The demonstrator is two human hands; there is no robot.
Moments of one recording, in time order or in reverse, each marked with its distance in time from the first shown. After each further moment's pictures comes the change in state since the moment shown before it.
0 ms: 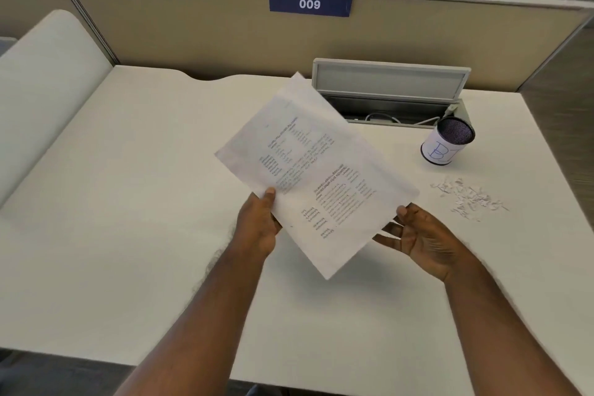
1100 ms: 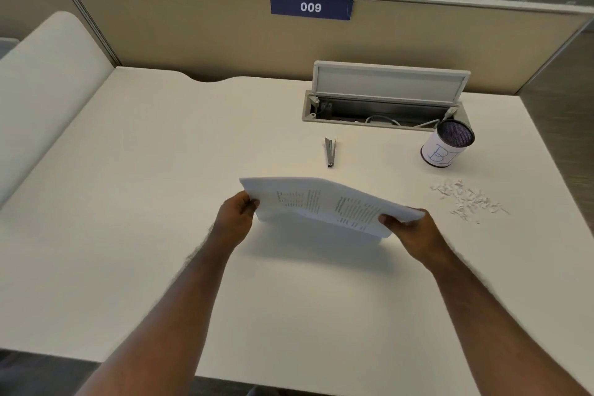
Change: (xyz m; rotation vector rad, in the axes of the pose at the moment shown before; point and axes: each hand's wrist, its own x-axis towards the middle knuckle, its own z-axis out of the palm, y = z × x) left_hand 0.033 0.019 -0.059 0.999 -0.085 0.354; right_hand 0.006 0.000 0.020 -0.730 0.338 -0.282
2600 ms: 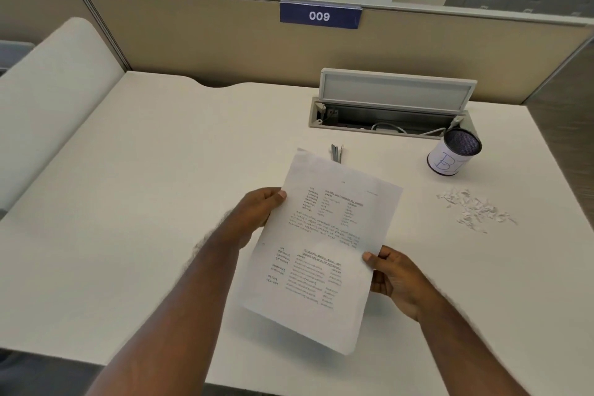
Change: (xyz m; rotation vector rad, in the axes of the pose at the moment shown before) left_hand -0.001 0.046 -0.001 -0.250 -0.335 -0.201; right_hand -0.037 0.040 0.041 0.472 -0.314 0.441
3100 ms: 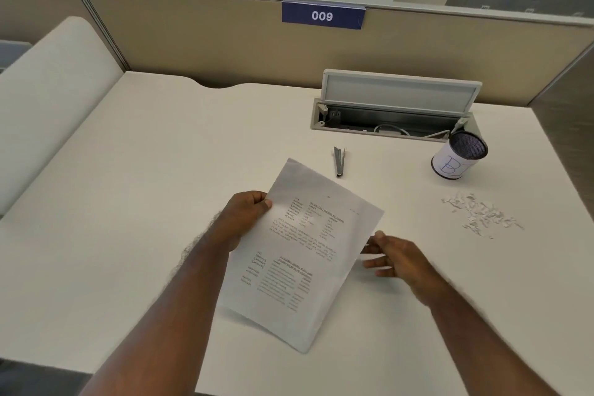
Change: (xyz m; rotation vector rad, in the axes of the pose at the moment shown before) left_hand 0.003 0.000 -0.022 0.104 0.146 -0.036; right_hand 0.024 -0.027 -0.008 -0.327 0.142 -0.037
